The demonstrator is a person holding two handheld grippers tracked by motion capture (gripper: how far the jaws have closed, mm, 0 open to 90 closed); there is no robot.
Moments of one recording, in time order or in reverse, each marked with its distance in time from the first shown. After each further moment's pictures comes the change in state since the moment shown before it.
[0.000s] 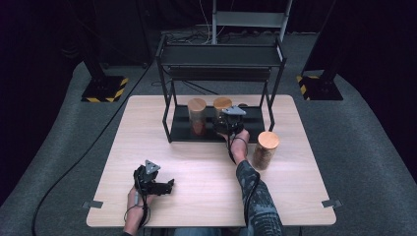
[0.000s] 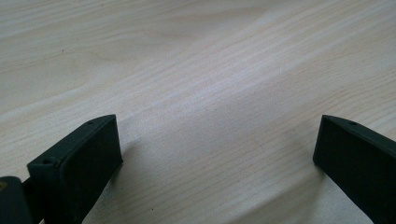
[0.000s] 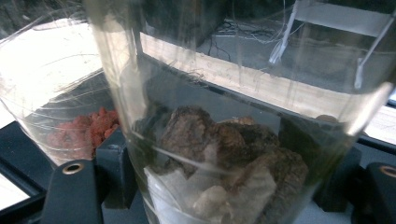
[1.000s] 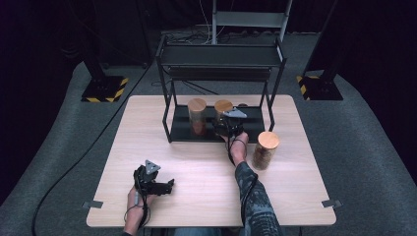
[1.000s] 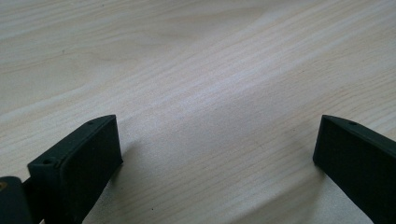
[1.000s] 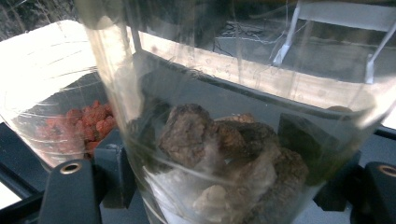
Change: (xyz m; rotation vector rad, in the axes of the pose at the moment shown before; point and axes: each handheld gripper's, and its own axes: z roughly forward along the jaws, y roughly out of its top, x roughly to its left) left arm 0.000 0.000 0.000 -0.002 0.002 0.001; right arm -0.003 -0.014 0.010 -0.021 0.015 0.028
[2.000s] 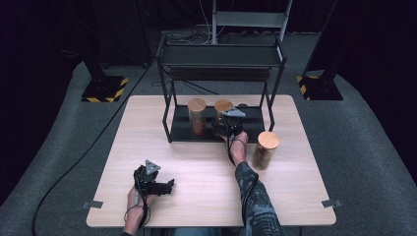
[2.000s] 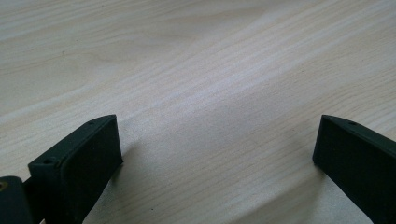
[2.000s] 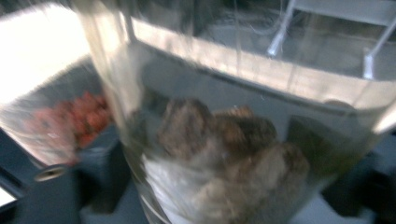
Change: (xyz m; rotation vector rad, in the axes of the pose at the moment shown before) left arm 0.000 0.000 0.000 -0.001 0.001 0.003; right arm 0.003 0.003 0.002 0.065 -0.040 -0.018
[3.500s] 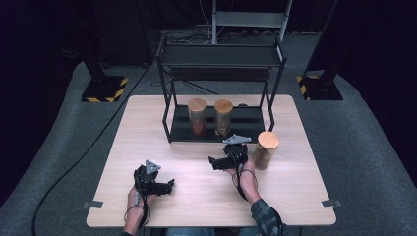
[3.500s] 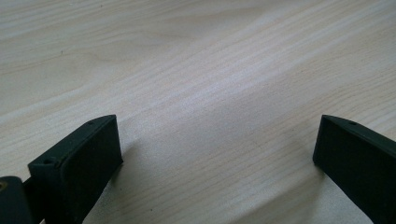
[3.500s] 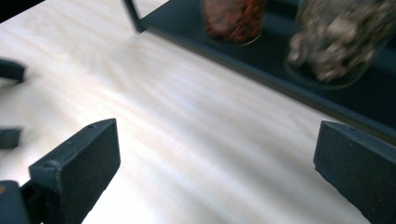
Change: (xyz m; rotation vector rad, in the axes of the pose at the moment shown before) left arm 0.000 0.000 0.000 0.001 -0.002 0.001; right arm 0.040 -0.052 -0.108 0.168 0.281 0.004
